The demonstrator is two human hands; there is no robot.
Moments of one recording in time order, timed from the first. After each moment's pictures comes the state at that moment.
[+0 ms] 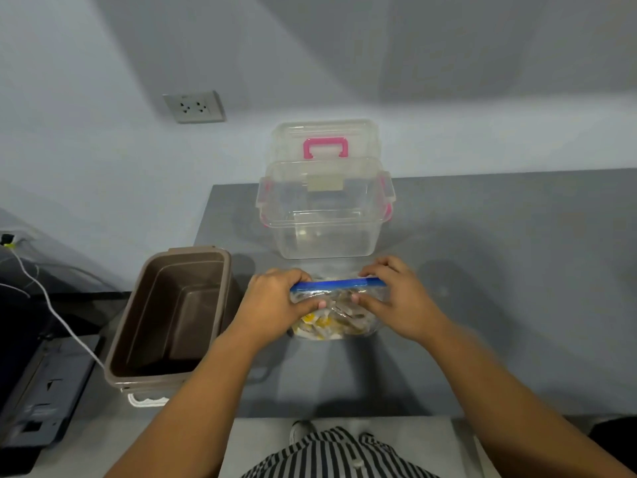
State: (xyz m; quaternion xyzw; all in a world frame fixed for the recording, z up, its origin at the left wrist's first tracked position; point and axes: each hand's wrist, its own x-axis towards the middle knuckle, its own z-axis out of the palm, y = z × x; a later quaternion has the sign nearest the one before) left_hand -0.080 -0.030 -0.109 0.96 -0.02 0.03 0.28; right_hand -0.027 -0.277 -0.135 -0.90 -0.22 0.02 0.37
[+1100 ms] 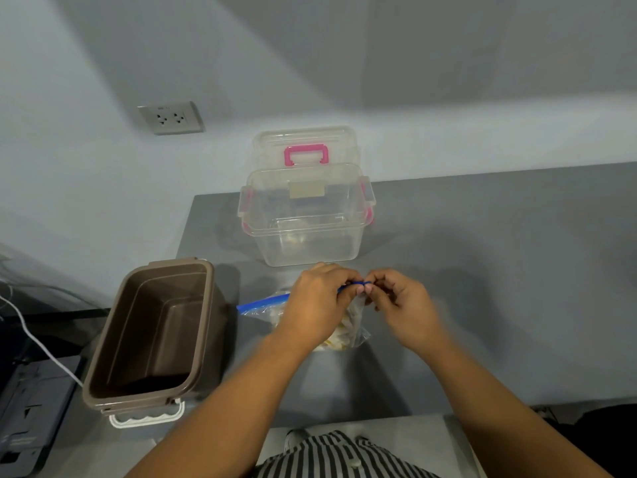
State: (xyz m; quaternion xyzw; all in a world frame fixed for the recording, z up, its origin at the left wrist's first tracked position) left_hand -0.061 -0.116 -0.099 0.93 -0.13 0.11 0.34; right_hand -0.051 -0.291 -0.122 -0.80 -0.11 0.02 0.60
